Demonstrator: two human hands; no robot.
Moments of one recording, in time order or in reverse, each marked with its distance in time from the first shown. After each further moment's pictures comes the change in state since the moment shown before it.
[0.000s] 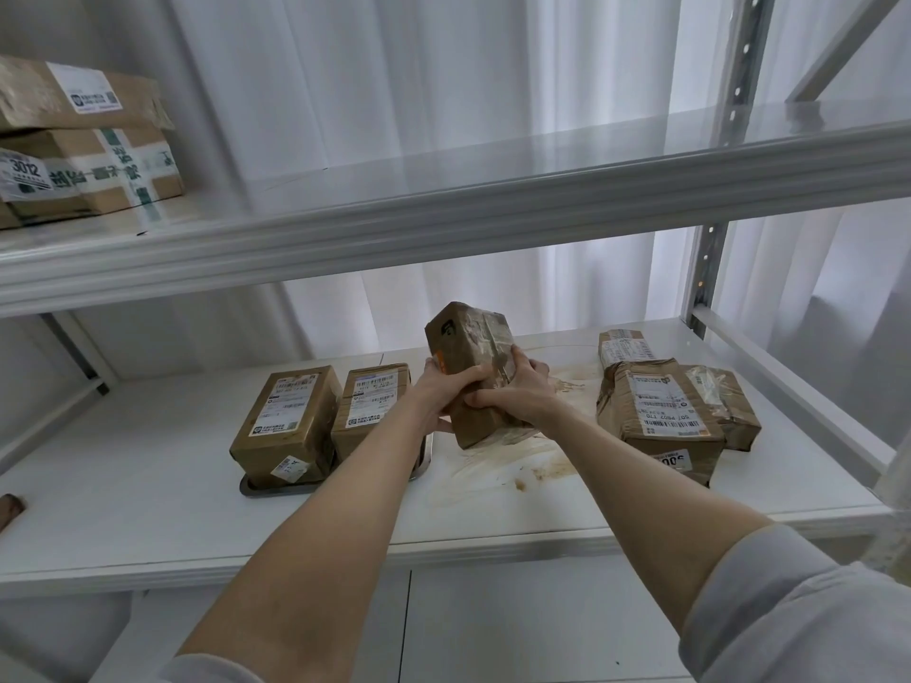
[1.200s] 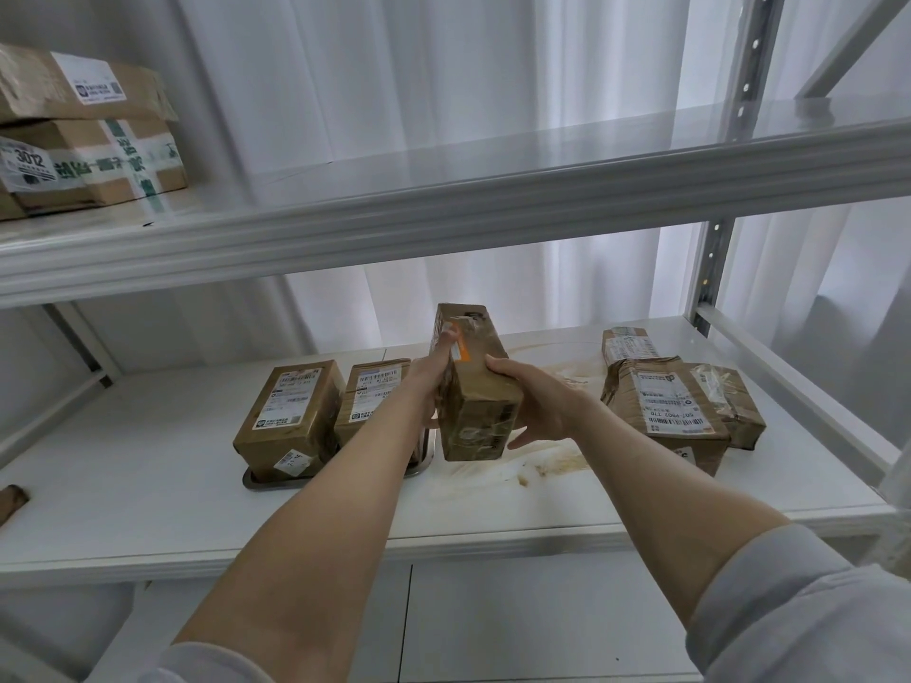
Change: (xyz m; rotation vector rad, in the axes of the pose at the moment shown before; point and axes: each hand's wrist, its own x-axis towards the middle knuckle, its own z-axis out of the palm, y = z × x) left_hand 0.001 0.011 -0.008 -0.043 0.094 -0.114; right_hand -0.018 -0.009 -0.017 0.409 -0.470 0.229
